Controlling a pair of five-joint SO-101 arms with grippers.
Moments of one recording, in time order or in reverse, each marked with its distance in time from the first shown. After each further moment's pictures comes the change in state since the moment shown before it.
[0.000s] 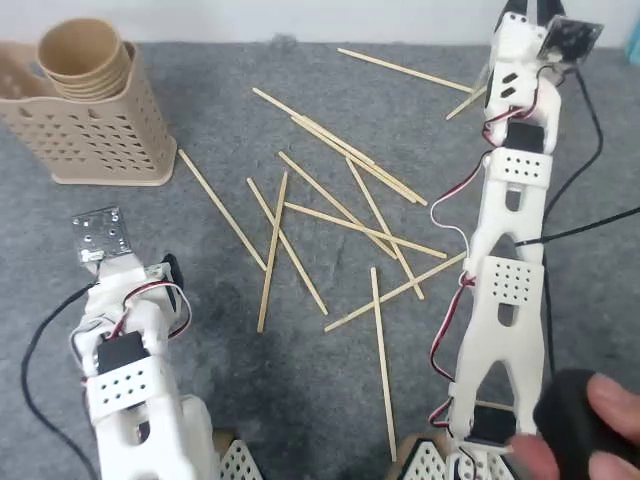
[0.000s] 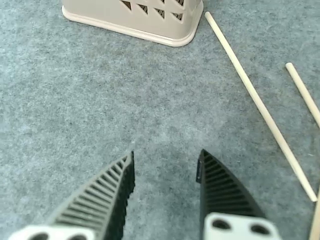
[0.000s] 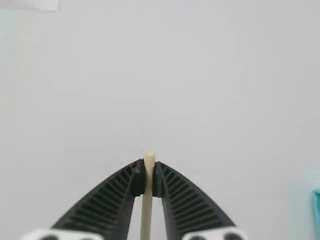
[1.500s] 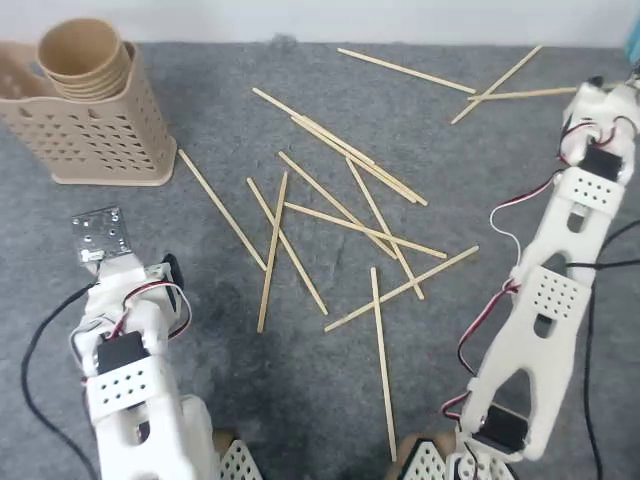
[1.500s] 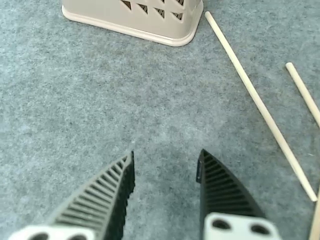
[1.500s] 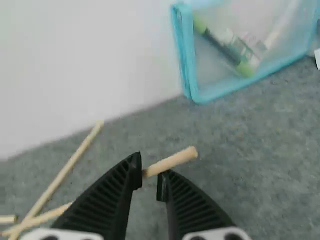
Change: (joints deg) left arm 0.0 0.0 0.0 0.0 0.0; right arm 15.1 0.7 -0.4 41.9 1.3
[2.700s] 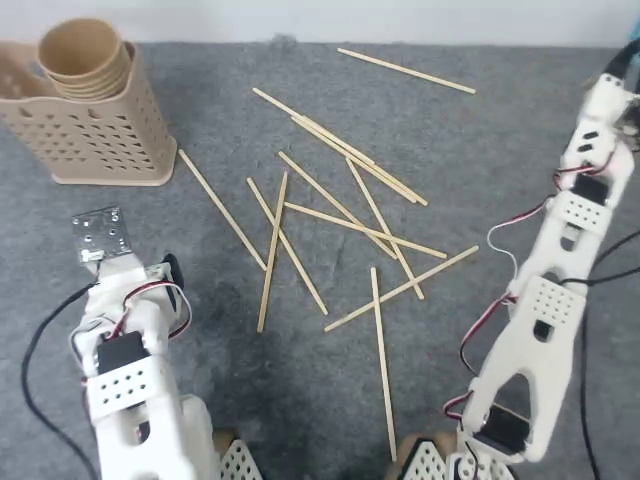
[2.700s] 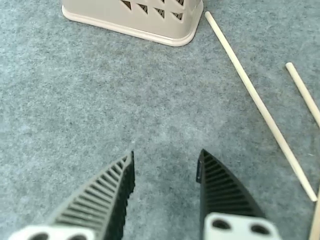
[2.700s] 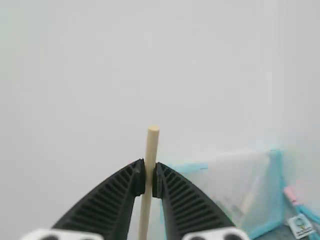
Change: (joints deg) left arm 0.0 0.0 0.0 0.0 0.0; right arm 3.4 11.3 0.1 -56.7 0.8
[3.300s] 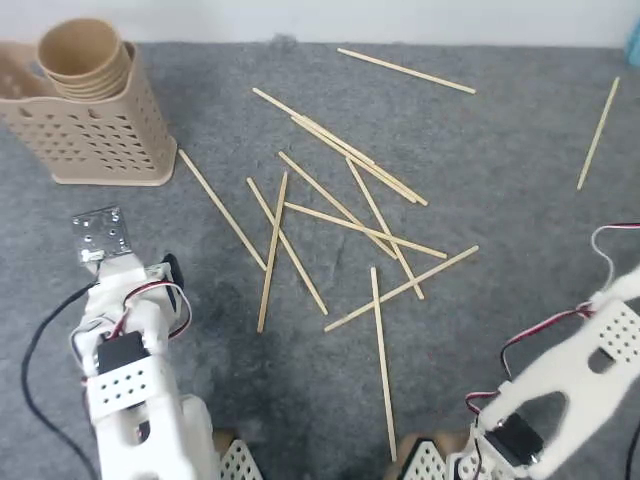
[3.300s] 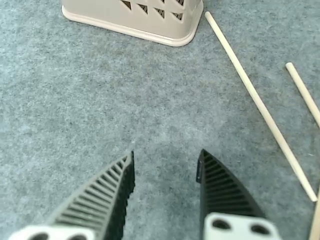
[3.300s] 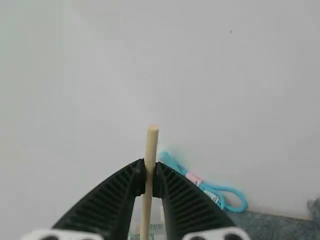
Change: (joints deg) left arm 0.0 0.0 0.0 0.0 0.0; right arm 19.8 -20.5 -0.1 31.8 -29.6
